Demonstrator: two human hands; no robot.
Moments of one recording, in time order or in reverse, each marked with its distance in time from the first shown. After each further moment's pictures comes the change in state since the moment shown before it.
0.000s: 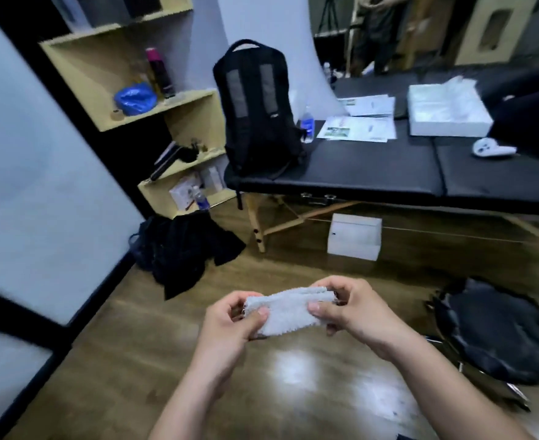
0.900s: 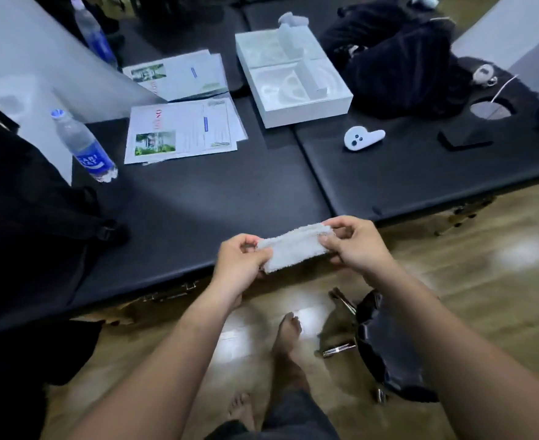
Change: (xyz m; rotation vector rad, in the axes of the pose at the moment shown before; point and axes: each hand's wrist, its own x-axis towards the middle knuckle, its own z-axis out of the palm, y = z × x) left_hand 0.522 0.081 0.421 0.253 -0.512 -0.224; right_hand 0.353 0.007 -0.434 -0.042 0.853 0.259
